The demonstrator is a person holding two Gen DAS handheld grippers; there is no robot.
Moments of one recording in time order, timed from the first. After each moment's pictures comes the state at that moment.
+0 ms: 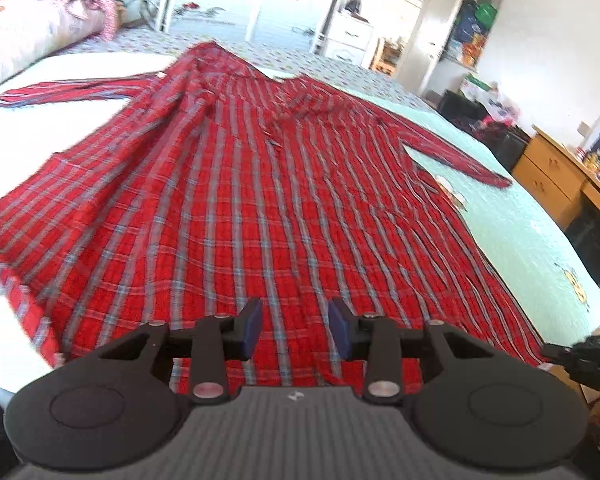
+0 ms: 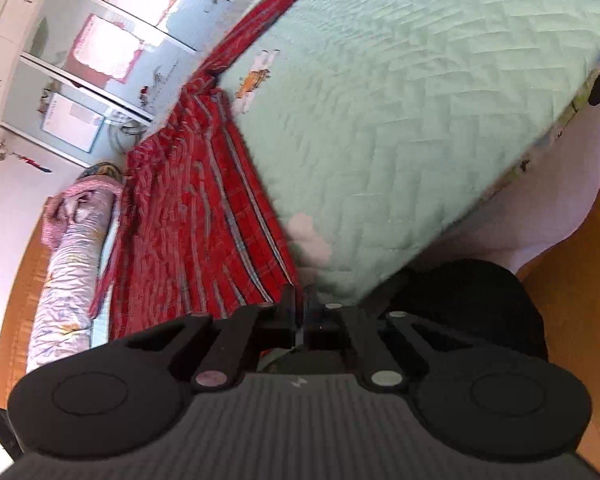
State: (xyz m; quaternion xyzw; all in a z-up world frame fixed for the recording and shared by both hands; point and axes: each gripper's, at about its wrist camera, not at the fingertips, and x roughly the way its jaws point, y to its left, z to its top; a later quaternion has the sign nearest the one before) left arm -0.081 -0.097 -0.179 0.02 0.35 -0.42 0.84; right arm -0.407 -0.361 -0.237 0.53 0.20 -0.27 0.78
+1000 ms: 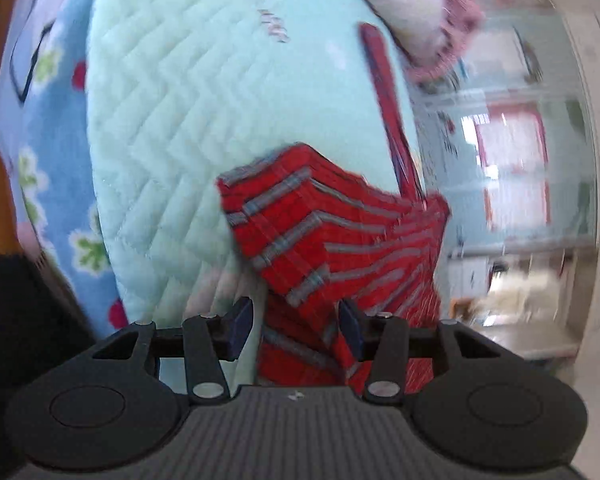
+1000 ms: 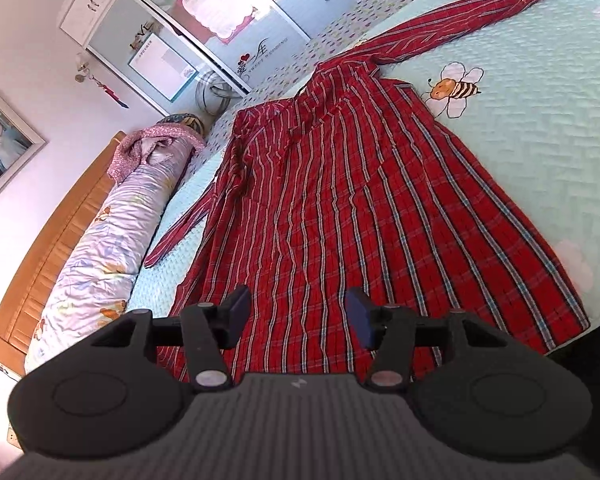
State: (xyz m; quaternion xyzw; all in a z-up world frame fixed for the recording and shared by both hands) left arm 0.071 0.090 -0.266 -0.51 0.45 -0.14 0.72; right arm -0.292 -0.287 -0.145 0.43 0.20 -0.17 0.86
